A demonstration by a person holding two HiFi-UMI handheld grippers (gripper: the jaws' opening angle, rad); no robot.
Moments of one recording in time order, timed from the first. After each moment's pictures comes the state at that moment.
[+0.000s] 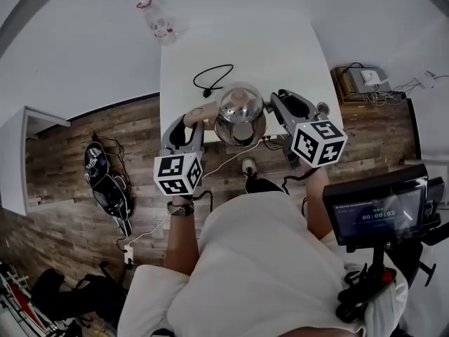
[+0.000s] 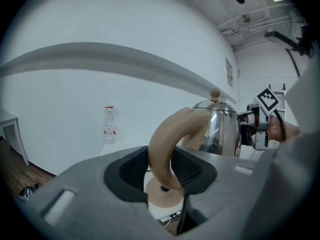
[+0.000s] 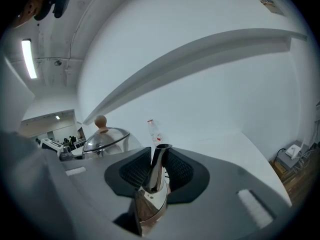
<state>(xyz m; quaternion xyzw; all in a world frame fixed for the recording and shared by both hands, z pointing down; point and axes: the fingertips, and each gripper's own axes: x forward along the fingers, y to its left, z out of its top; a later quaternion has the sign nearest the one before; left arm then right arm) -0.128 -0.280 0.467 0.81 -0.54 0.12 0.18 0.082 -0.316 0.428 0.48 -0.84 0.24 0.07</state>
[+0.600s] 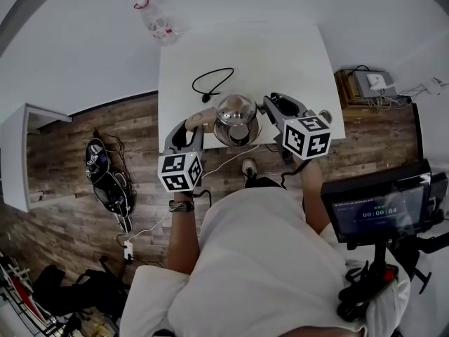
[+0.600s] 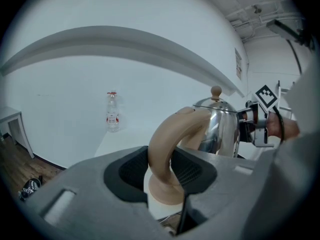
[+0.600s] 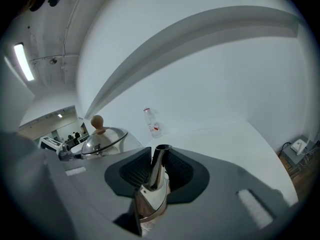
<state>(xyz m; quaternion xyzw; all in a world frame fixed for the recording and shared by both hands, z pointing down) -0.142 -0.267 0.515 0.79 -0.56 0.14 0.21 0.064 -0.317 0.477 0.46 -0.84 0.27 0.11</state>
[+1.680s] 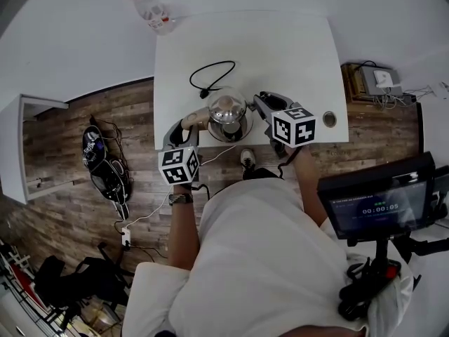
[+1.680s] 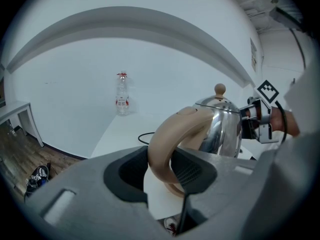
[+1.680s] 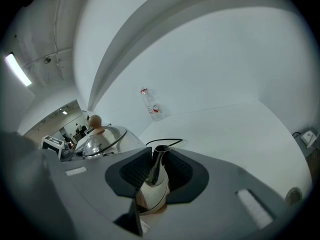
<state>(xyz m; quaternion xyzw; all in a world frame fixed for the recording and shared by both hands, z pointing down) -0.164 -0.235 0.570 0.76 -0.58 0.17 0.24 0.039 -0.298 0.537 0.41 -0.84 0.31 0.16</state>
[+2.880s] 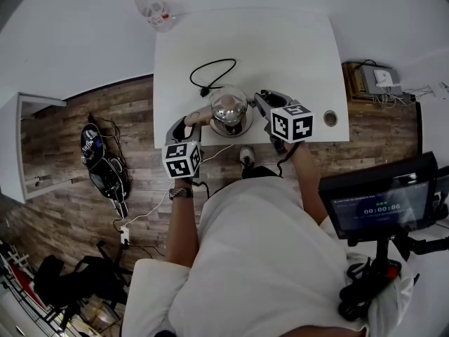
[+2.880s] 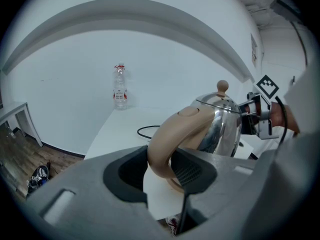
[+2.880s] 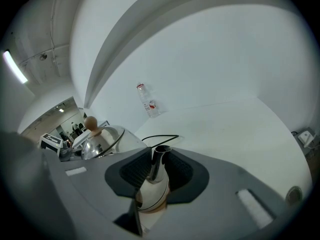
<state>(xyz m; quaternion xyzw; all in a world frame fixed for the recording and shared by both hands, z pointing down) -0.156 -0.238 0.592 0.76 -0.57 0.19 0.25 0.046 -0.301 0.556 0.42 -0.83 0.31 0.18</state>
